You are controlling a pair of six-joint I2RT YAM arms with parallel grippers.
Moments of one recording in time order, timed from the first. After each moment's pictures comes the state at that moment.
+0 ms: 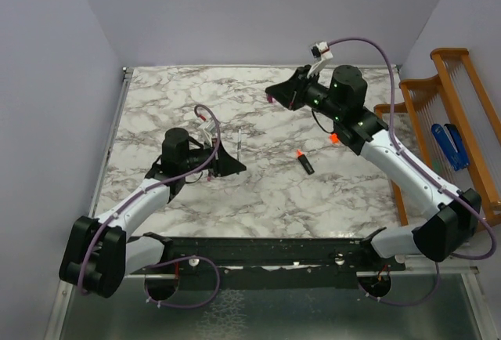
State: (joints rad) left arm -0.32 1.15 0.53 0.29 0.89 -0.55; right arm 0.54 1.39 1.31 -0.02 -0.30 0.40
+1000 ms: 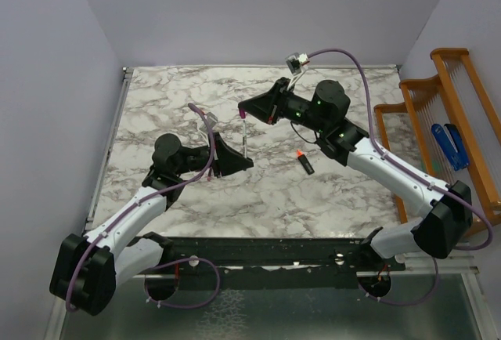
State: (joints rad) left arm -0.42 1.02 0.53 0.58 0.93 -0.71; right arm 0.71 1.40 1.23 0.27 -0.39 0.59
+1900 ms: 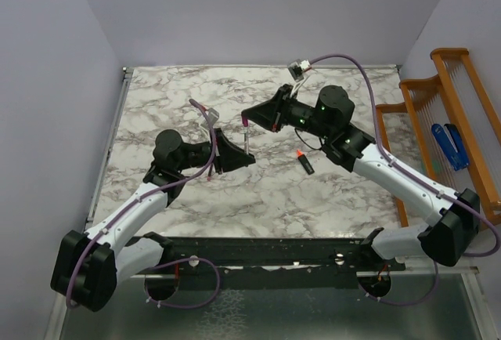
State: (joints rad) left arm -0.42 1.04 0.57 0.58 0.93 -0.70; right arm 0.73 1.34 1.19 0.21 -0.39 0.58
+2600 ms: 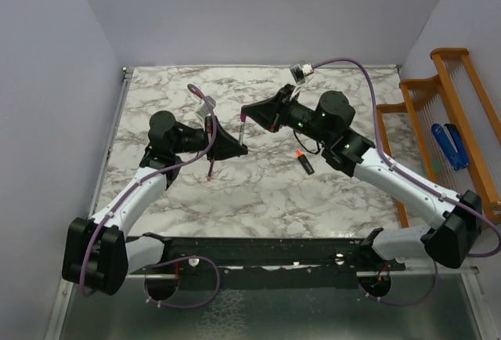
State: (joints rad) left arm -0.30 1.16 0.70 0.54 1.13 -0.62; right arm 0.78 1.31 1.16 0.24 -0.27 0.50
